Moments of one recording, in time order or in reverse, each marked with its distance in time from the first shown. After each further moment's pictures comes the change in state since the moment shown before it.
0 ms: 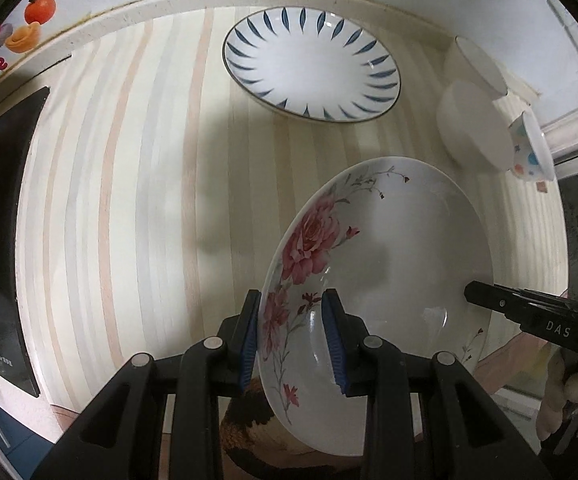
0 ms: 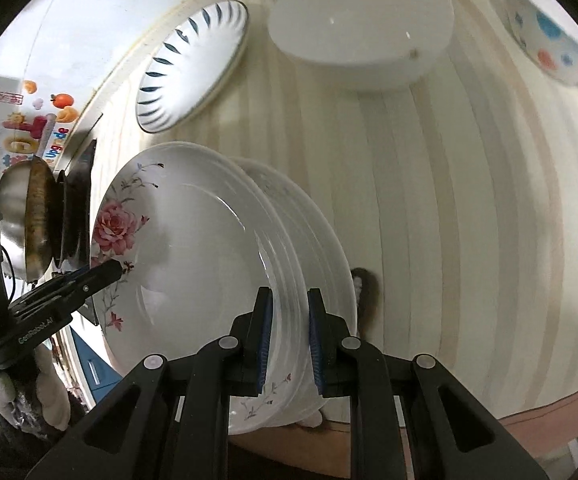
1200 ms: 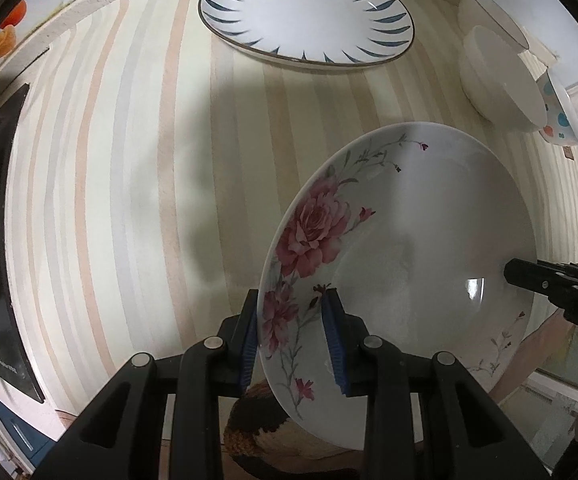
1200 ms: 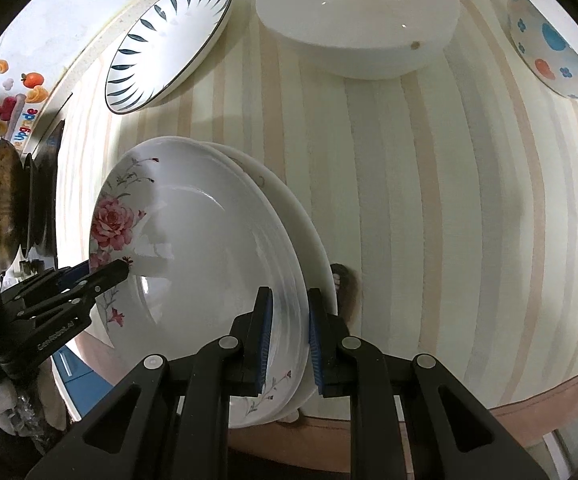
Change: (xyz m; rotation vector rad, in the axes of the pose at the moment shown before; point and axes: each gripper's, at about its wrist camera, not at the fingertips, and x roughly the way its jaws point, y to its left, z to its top) left arm 0.070 -0.017 0.016 0.041 0.100 0.059; right arm 0.017 0.026 0.015 -0.021 0.069 -0.137
